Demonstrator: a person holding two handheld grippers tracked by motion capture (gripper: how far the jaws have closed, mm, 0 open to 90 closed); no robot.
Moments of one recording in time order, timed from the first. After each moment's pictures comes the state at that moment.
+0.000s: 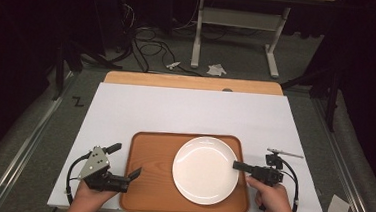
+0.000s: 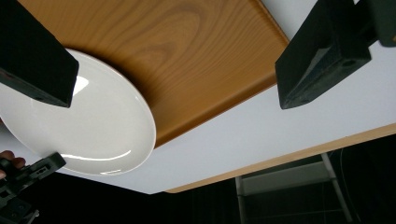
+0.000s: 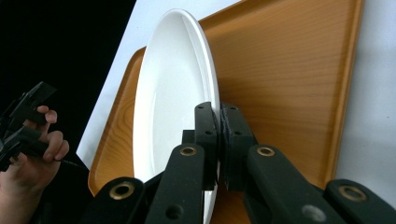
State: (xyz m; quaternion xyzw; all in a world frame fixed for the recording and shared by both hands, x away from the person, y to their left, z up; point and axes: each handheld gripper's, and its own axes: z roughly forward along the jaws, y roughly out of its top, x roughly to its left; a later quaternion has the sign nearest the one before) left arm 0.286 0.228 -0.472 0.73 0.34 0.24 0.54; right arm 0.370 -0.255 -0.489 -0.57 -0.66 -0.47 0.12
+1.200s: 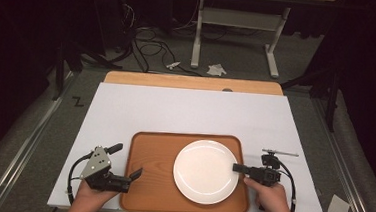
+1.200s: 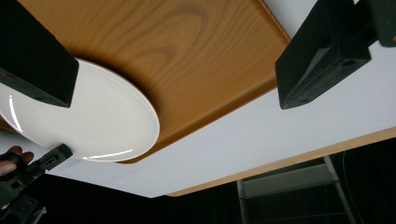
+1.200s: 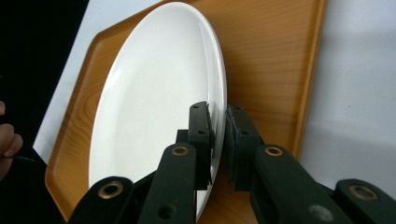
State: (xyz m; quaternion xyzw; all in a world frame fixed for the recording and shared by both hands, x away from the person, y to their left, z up) left arm 0.288 0.226 -0.474 0.74 0.34 0.24 0.54; right arm 0.375 -0.250 -0.498 -0.59 -0.69 -0.42 0.09
